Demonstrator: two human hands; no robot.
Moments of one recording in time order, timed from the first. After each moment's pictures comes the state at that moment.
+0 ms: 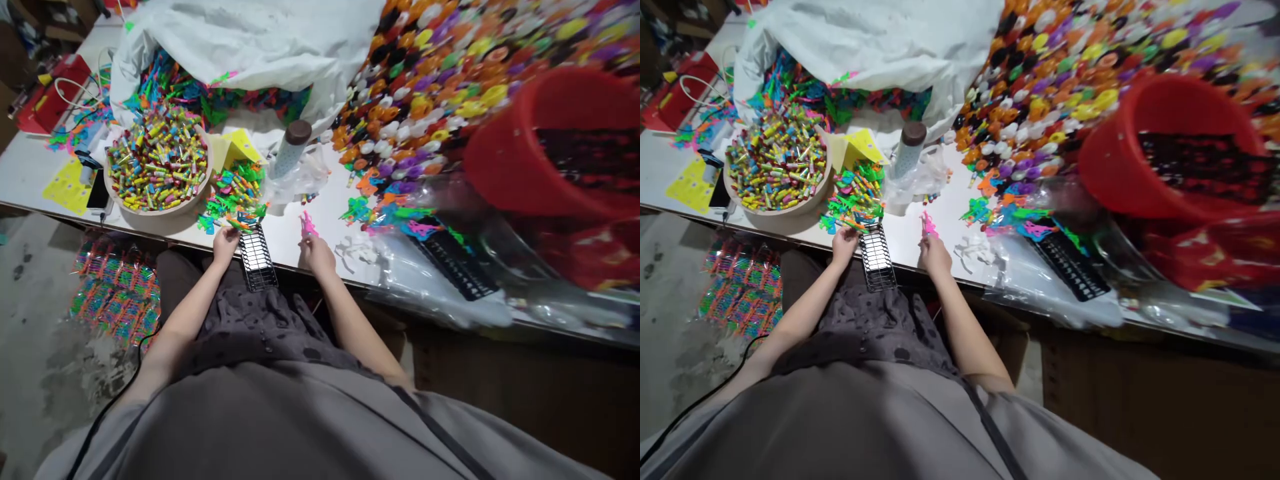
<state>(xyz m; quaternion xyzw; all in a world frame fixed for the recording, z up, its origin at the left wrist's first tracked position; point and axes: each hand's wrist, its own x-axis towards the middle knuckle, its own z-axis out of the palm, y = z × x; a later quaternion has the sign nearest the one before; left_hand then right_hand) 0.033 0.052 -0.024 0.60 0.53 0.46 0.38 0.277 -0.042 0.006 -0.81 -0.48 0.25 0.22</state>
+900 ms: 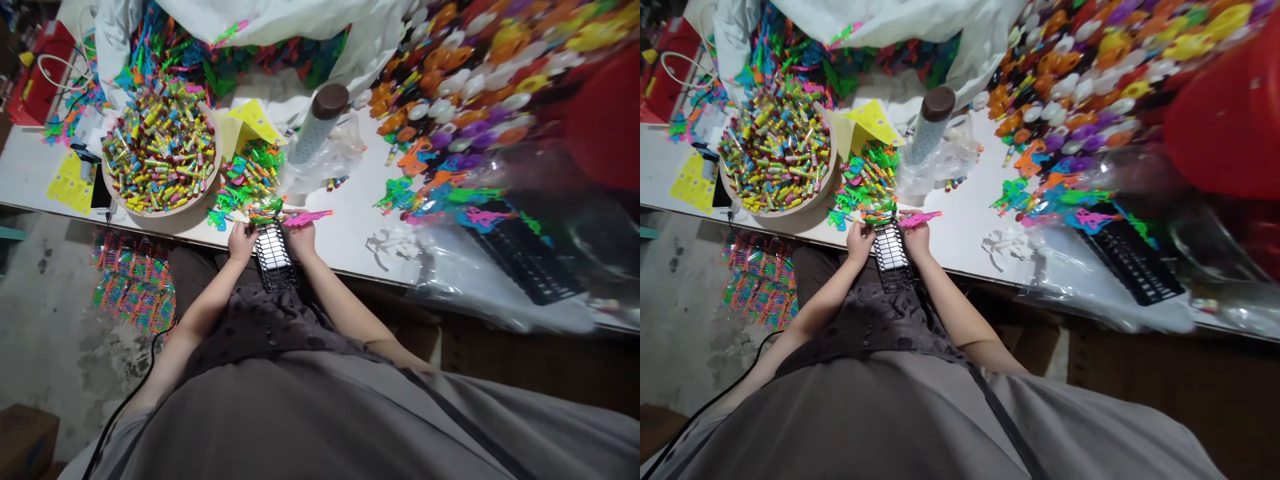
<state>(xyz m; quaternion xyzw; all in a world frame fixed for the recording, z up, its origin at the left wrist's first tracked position) 0.042 0.056 -0.025 0.69 0.60 0.32 0.25 0.195 0.029 -0.027 -0.64 -0.36 0.37 0.57</state>
